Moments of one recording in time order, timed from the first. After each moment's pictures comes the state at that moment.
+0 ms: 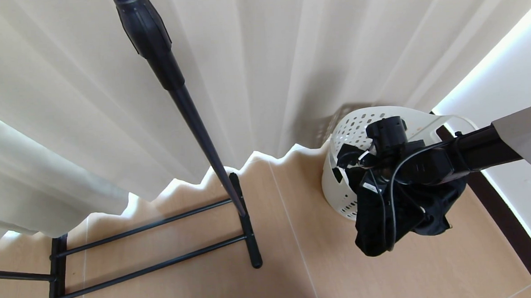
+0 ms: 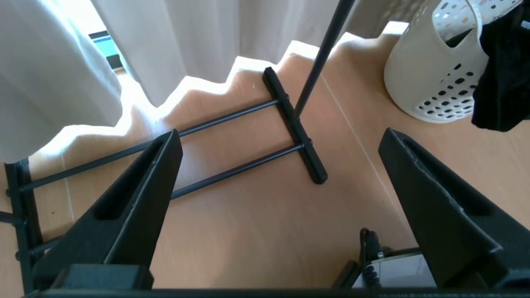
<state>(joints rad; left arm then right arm) -0.01 0.00 -0.01 0.01 -0.15 0.00 0.28 2.15 -1.34 -0.08 -0.39 -0.78</state>
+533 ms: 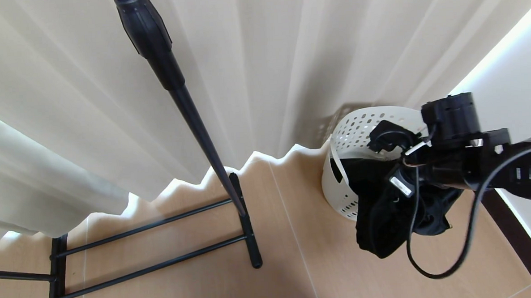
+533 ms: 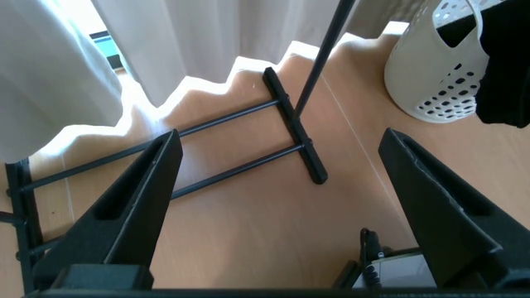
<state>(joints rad) -0.01 0.00 -0.01 0.01 -0.15 0.00 0.33 1.73 -1.03 -0.09 -0.30 -0.52</state>
